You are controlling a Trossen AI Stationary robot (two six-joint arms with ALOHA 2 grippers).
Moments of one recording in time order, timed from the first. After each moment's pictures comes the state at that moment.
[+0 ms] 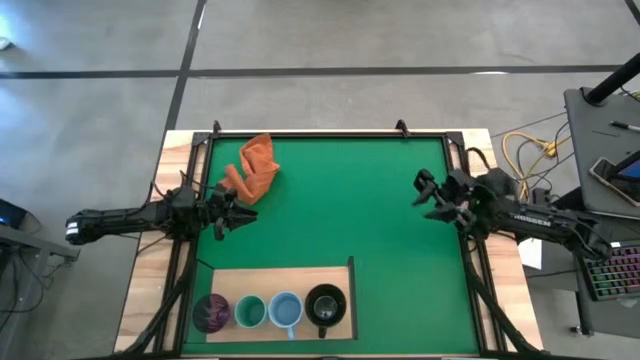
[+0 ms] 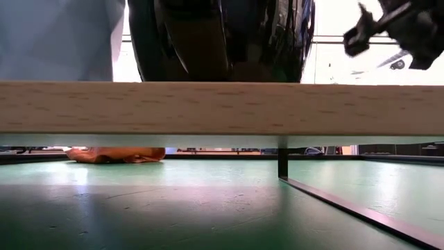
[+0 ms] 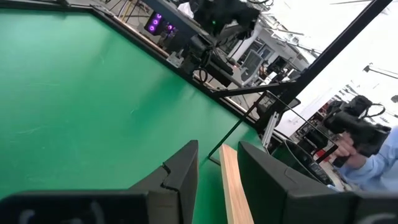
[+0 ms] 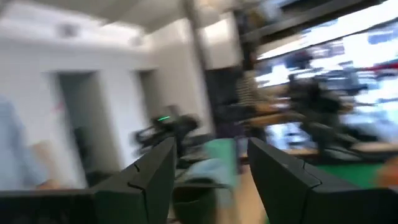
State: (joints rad) left arm 0.14 0.17 0.01 0.04 0.18 -0.62; right arm -0.54 0.58 0.08 1.00 -0.95 0.65
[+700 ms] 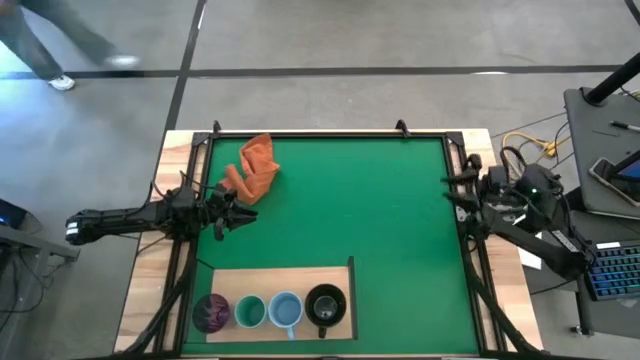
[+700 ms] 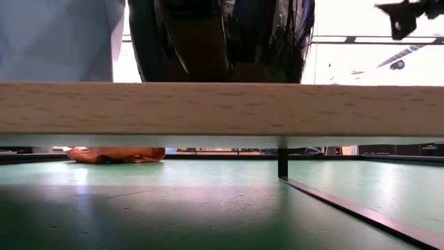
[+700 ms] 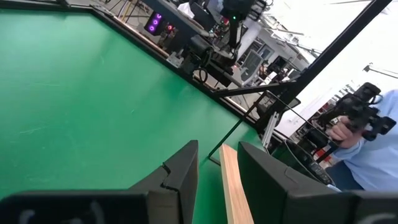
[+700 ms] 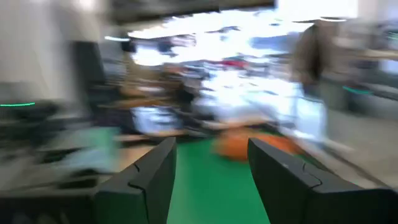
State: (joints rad) left arm 0.14 0.17 0.01 0.04 0.18 -0.62; right arm -0.54 0.00 0.50 -0.45 -0.43 0.13
